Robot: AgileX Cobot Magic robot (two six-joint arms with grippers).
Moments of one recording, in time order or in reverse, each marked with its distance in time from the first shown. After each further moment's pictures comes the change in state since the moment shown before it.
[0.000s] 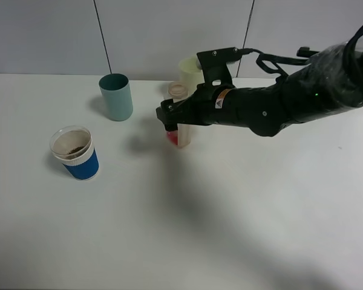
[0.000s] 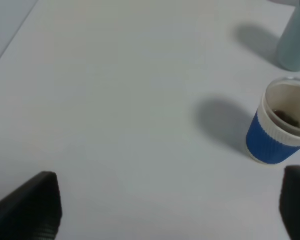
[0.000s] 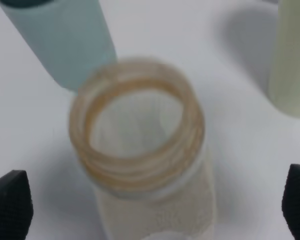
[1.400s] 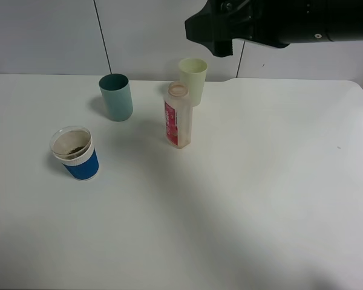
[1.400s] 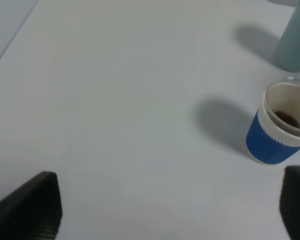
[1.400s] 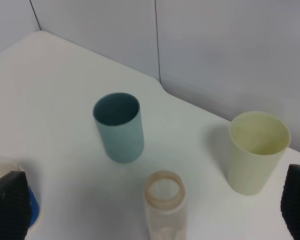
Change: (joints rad) left arm 0.000 0.000 0.000 0.000 0.000 0.000; right arm 0.012 -0.655 0.000 -0.086 0.468 -0.036
